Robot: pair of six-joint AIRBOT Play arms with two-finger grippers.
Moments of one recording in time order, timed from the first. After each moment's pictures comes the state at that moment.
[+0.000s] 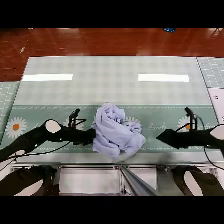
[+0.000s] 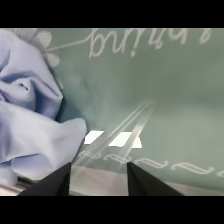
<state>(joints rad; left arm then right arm) -0.44 -1.14 0.37 0.61 -0.77 -1.47 -0.20 -0.68 0.31 -0.93 1.26 1.46</state>
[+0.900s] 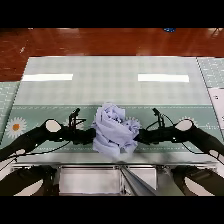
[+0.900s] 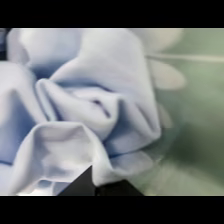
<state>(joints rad) -0.44 -1.14 0.38 0.60 -0.77 -1.46 0.26 -1.10 0.36 -0.51 0.91 1.25</state>
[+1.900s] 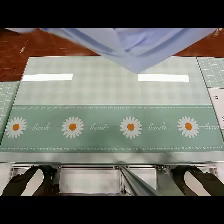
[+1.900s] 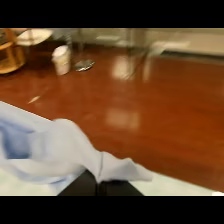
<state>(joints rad) 0.31 -0.84 1.74 0.63 -0.97 -1.37 -0.17 -0.95 2.01 -0.97 1.32 1.38</state>
